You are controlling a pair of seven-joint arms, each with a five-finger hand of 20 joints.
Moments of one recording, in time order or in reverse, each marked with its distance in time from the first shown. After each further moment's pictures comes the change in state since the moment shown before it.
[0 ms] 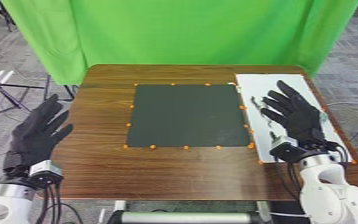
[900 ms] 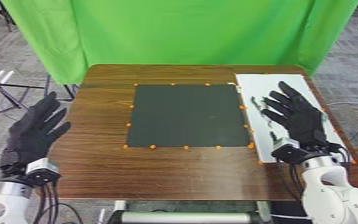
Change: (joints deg) left arm -0.4 0.8 -0.8 0.1 -0.1 -0.1 -0.3; right arm -1.0 0.3 0.6 -0.5 -0.1 -0.3 -0.3
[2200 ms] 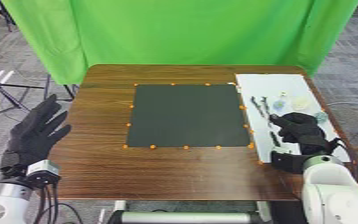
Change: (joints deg) left arm 0.9 0.1 -0.3 -0.3 0.1 0.1 -0.9; right arm -2.8 13.4 -7.5 -9.4 -33.9 23.6 32.1
